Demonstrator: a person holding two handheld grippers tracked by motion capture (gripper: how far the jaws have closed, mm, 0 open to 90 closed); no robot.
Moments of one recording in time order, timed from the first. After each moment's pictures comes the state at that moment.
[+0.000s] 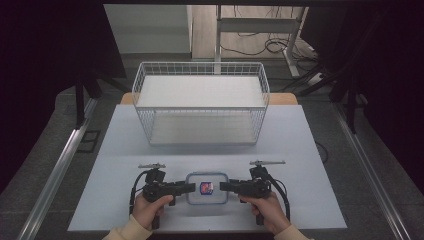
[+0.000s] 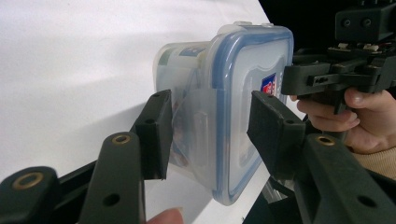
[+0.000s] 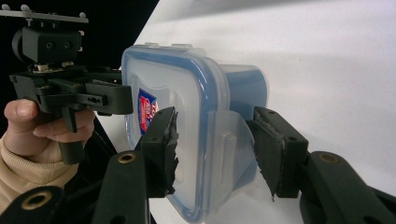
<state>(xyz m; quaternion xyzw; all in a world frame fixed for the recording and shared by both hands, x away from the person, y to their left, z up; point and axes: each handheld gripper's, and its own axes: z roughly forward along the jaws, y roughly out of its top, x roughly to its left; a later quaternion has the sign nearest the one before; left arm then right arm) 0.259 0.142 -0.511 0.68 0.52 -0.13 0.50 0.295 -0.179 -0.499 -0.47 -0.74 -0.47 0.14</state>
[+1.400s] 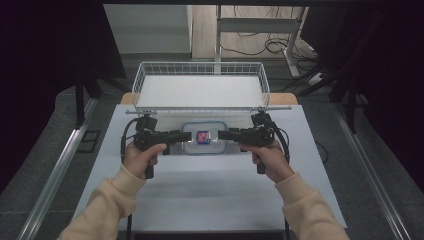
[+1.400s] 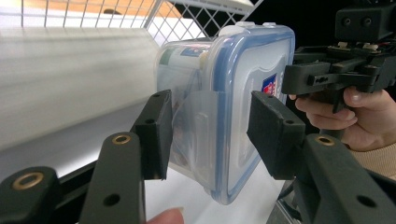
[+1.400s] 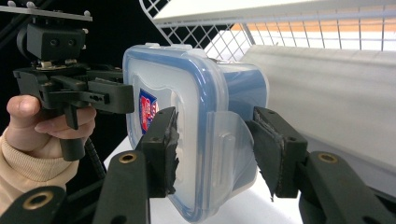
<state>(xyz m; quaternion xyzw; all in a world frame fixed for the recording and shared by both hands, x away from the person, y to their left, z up) 0.331 0.161 -0.389 0.69 0.47 -0.05 0.55 0.371 -0.160 -0.373 -0.40 -0.75 -0.52 0.07</state>
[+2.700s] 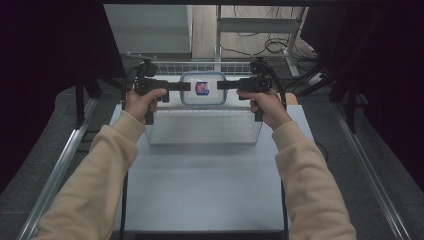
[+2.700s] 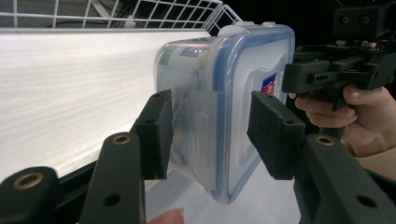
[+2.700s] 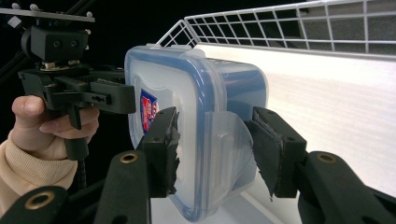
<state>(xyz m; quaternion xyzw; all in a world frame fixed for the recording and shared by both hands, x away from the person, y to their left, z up) 0.442 0.177 -0.318 0.69 0.46 -0.04 0.56 0.479 -0.145 -0.303 -0.39 -0.75 -0.54 0.06</state>
